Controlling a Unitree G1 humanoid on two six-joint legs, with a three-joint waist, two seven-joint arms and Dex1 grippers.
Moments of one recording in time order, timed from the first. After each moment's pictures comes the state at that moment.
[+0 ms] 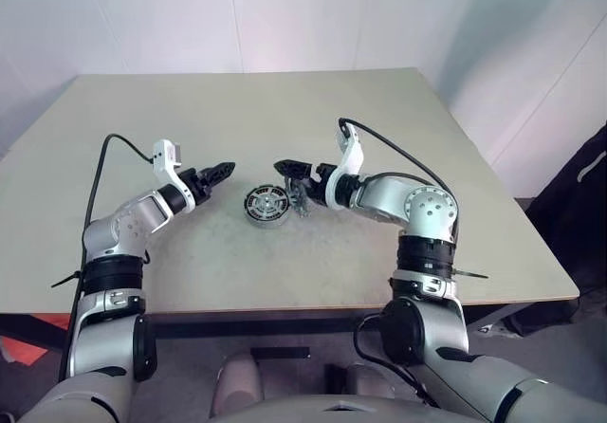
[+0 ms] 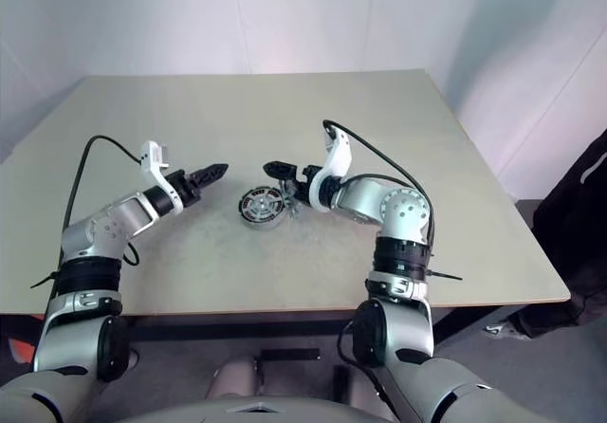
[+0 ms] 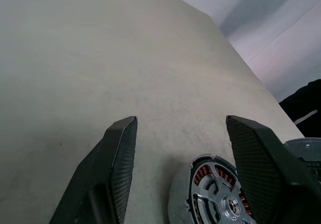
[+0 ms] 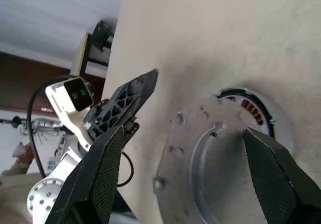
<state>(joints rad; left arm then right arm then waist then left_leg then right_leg) -0.57 0.39 0.33 0.40 -0.60 0.75 -0.62 -0.75 0.12 -0.41 0.15 1.04 1.34 -0.26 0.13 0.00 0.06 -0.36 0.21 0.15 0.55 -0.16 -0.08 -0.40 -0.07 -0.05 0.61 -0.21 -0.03</state>
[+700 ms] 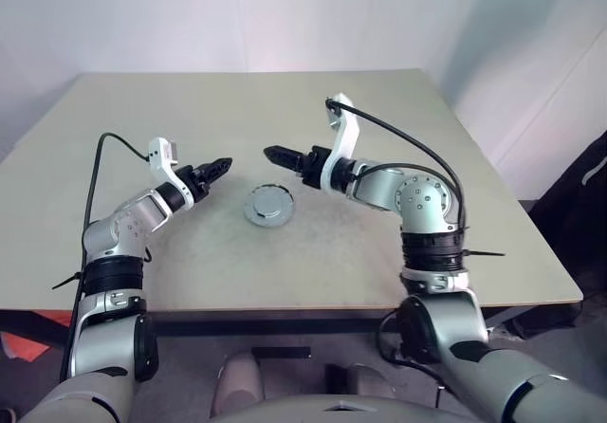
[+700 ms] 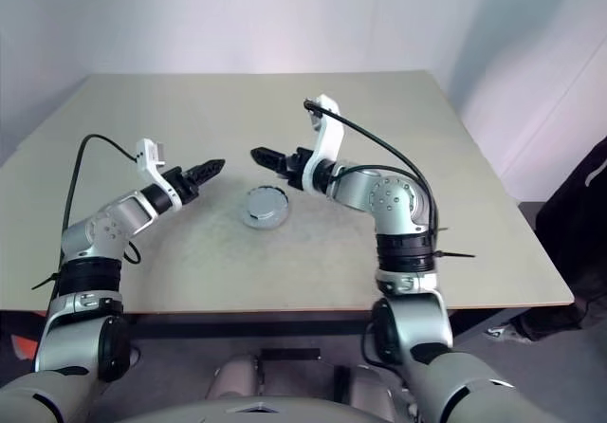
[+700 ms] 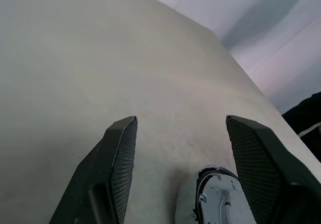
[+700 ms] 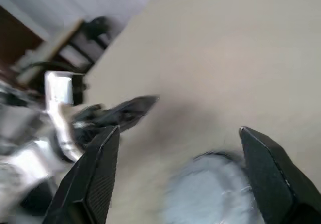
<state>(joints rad) -0.56 0.38 0.33 0.40 -0.60 0.68 -0.63 -0.72 -0.18 0.11 0.05 0.64 0.86 0.25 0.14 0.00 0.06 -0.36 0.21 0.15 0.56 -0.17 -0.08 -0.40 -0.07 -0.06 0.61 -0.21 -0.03</state>
